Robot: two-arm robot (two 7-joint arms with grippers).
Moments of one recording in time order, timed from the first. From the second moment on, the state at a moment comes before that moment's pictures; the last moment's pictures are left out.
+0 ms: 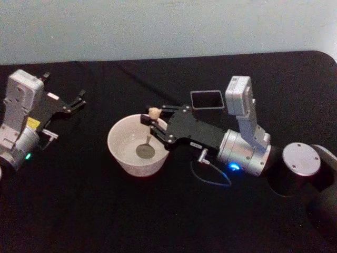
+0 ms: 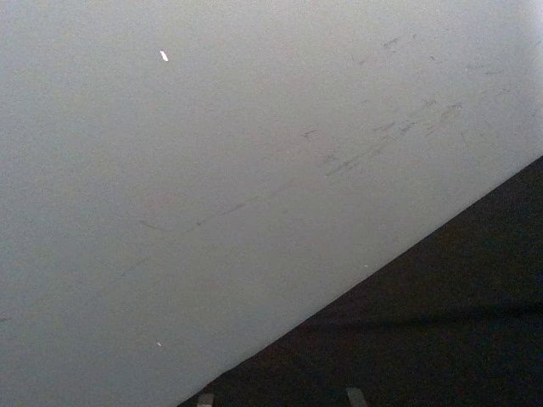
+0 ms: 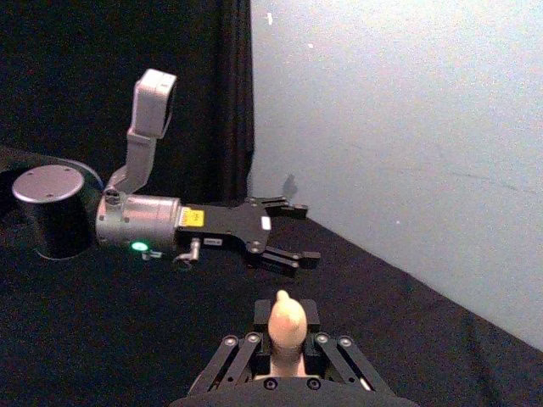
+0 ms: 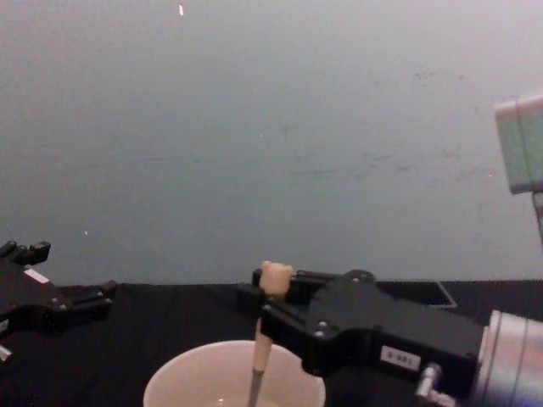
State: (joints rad) left arm -0.20 0.60 0.45 -1.41 -0.25 -0.12 0.03; right arm 0.29 0.34 -0.55 -1.37 0.42 -0.21 0.67
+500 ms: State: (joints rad) left arm -0.20 0.60 0.45 -1.41 -0.25 -0.12 0.03; right arm 0.33 0.29 -0.59 -1.32 0.40 -0.20 0.64
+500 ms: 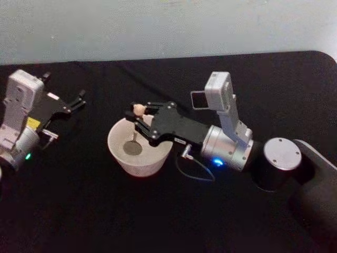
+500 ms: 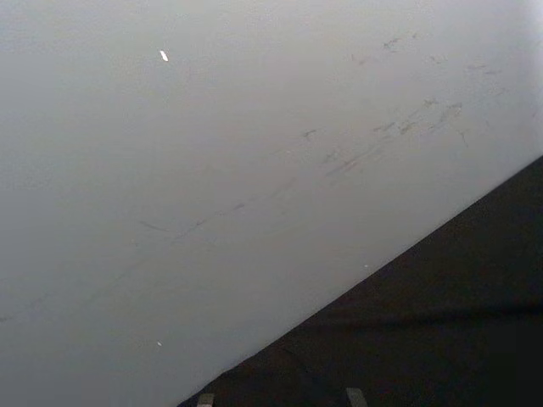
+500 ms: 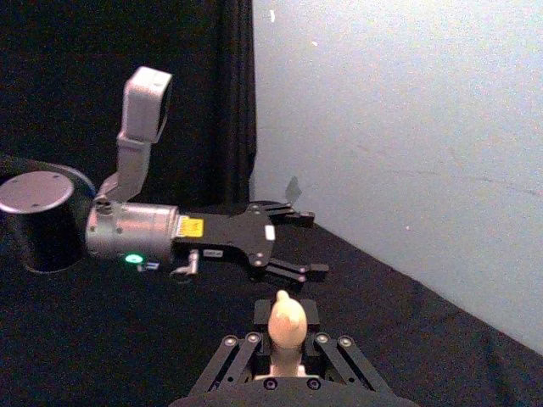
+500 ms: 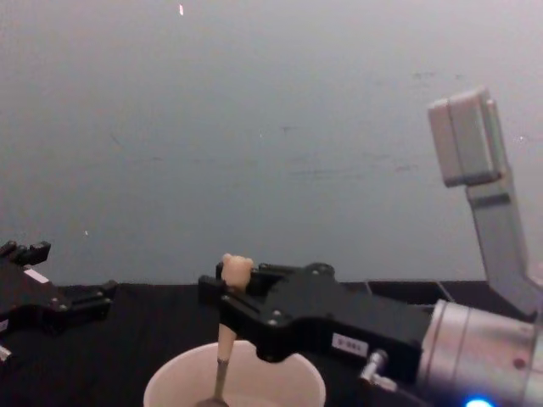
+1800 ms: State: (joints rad) left arm -0.20 0.60 0.45 -1.41 -0.25 -0.12 0.03; right arm 0.29 0.33 -0.56 -1.37 0.42 -0.19 0.65
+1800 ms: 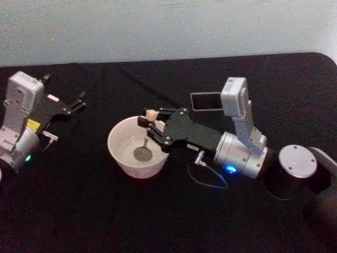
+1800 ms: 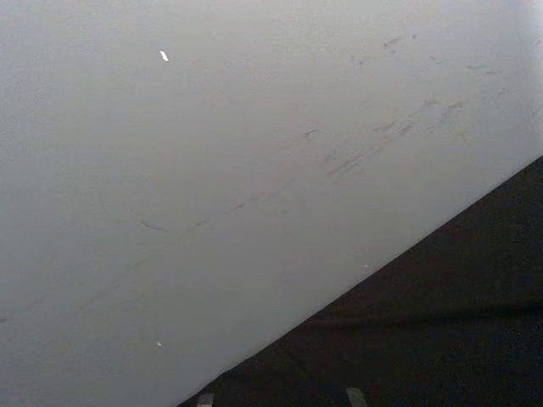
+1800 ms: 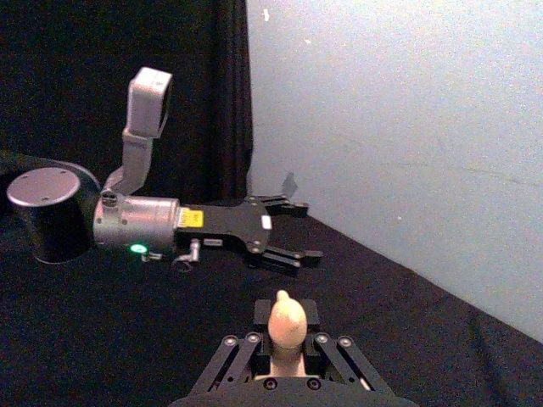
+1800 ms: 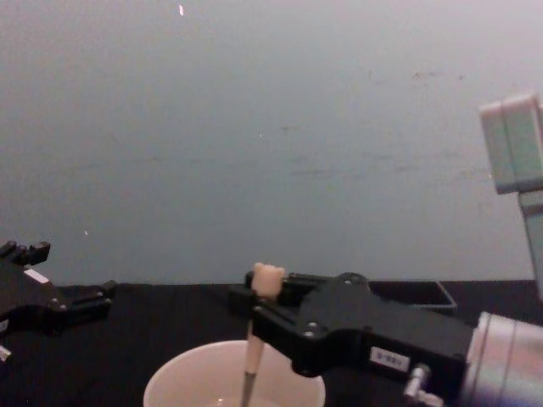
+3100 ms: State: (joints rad) left arm -0.20 0.60 0.45 -1.41 -0.25 -0.12 0.03; right arm 0.37 0.27 -0.55 -1.25 0.37 -0.22 0.61
